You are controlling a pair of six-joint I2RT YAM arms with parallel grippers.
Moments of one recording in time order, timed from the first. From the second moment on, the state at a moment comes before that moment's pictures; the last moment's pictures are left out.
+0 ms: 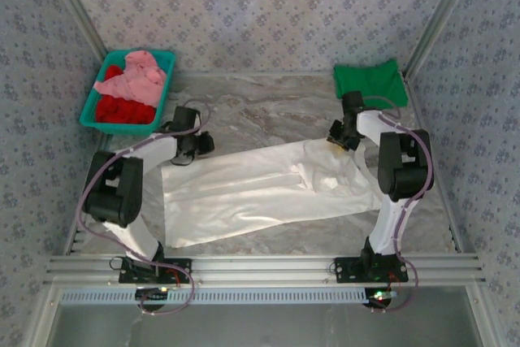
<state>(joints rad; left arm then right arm) -0.26 1.72 0.99 -0.28 0.17 -0.43 0.07 1.94 1.29 -0.60 -0.09 0.57</state>
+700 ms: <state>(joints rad) -0.08 1.50 0.70 -0.29 0.14 -0.51 0.11 2.13 1.55 -0.57 -0.15 0.63</state>
